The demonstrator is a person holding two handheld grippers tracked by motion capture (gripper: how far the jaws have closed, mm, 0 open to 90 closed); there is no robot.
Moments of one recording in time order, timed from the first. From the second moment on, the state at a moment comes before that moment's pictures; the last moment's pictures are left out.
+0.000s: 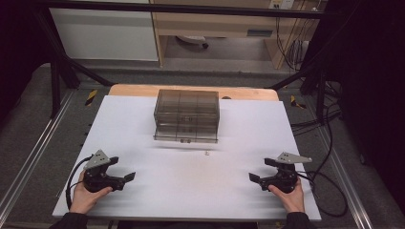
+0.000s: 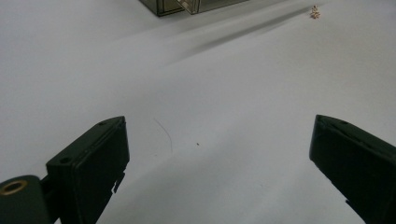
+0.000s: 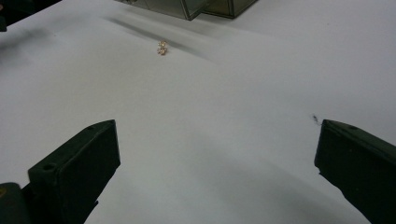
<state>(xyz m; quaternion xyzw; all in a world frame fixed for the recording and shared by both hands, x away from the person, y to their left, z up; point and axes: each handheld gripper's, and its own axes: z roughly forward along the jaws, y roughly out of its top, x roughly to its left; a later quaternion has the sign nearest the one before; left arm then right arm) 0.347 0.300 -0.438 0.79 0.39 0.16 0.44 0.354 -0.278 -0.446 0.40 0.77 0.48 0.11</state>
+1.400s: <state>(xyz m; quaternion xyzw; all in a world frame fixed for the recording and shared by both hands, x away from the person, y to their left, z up) 0.347 0.303 -0.440 0.80 0.39 0.15 0.44 0.360 -0.247 -0.442 0.40 0.79 0.46 0.10</state>
